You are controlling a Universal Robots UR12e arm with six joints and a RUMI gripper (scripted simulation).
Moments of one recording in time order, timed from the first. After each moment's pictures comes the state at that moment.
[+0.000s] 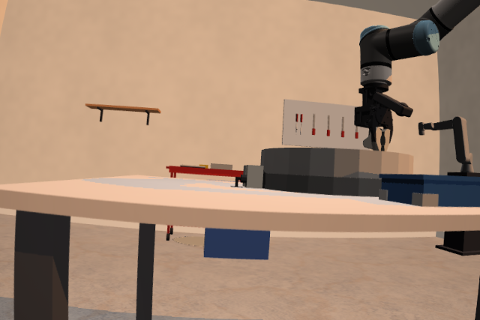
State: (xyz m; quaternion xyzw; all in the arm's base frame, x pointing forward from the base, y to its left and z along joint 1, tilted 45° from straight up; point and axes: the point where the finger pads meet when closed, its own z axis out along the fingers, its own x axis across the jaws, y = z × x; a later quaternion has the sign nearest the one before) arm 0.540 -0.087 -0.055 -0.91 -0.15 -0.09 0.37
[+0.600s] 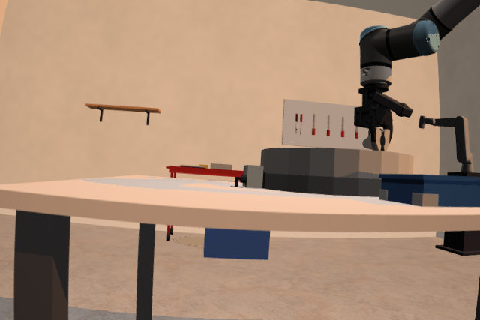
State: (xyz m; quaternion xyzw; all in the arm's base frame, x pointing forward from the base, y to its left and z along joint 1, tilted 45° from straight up) arm 0.540 -0.087 -0.056 -0.91 -0.15 -0.09 0.37
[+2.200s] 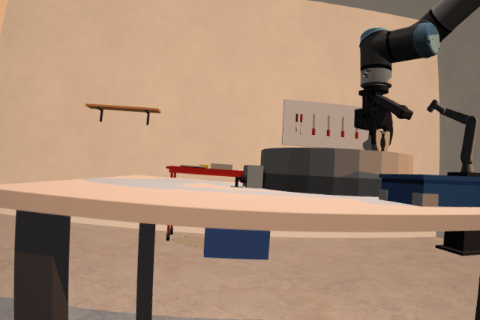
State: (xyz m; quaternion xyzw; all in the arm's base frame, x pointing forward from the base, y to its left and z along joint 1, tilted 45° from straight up) arm 0.540 -0.083 -0.059 -0.91 -0.15 -0.09 0.37
